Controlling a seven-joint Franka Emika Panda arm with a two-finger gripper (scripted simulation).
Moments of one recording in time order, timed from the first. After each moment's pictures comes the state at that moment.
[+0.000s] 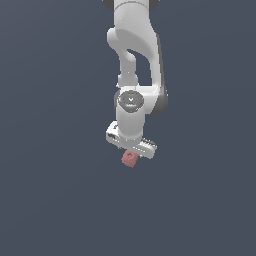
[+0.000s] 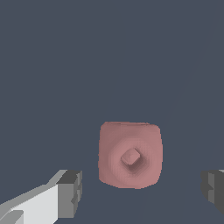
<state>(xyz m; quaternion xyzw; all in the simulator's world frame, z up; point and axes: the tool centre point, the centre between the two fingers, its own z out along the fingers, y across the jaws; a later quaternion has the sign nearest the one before) 0.029 0.009 0.097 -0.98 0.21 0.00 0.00</state>
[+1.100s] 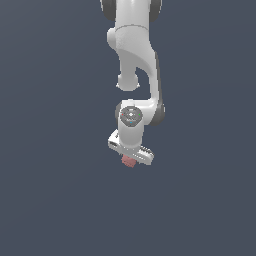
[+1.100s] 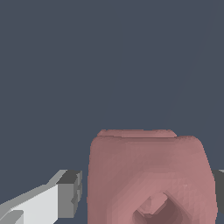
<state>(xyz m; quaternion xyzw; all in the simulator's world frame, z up) 0.031 0.009 0.041 -0.97 0.23 0.00 0.00</state>
